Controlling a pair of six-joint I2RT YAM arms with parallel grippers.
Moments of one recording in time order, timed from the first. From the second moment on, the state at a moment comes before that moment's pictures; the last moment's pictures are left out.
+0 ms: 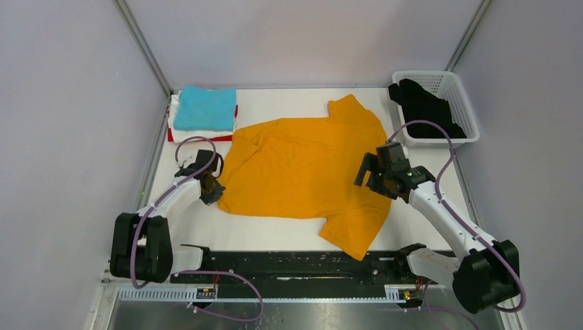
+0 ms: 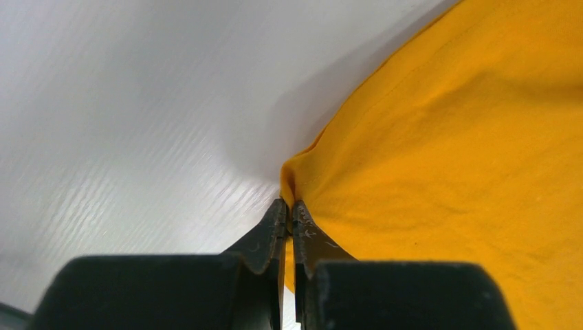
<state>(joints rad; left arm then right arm) -0.12 1.30 0.68 -0.60 -0.27 -0.84 0.31 1.13 0.79 -0.64 0.09 0.67</state>
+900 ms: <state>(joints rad) -0.12 0.97 0.50 -0.73 -0.29 -0.91 0.94 1.17 0.60 -0.89 0.05 0.73</state>
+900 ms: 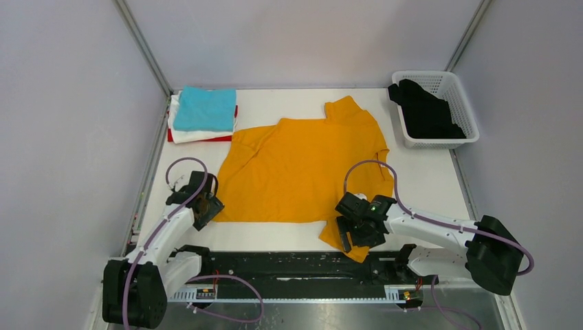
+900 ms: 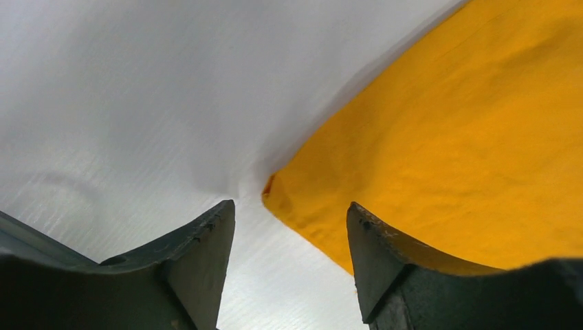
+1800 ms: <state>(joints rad) -0.15 0.98 0.46 -0.64 -0.27 -0.95 0.94 1.18 0.57 -0.84 0.09 0.77</state>
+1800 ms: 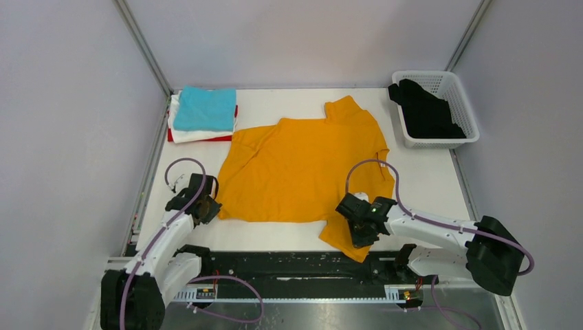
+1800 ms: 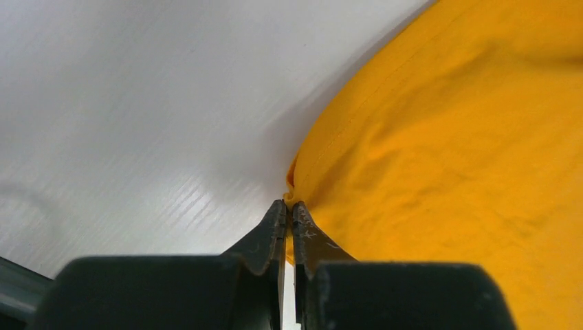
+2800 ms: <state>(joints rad) -0.15 0.70 0.44 -0.80 -0.27 -1.00 1.12 1.12 0.56 -0.91 0.09 0.86</state>
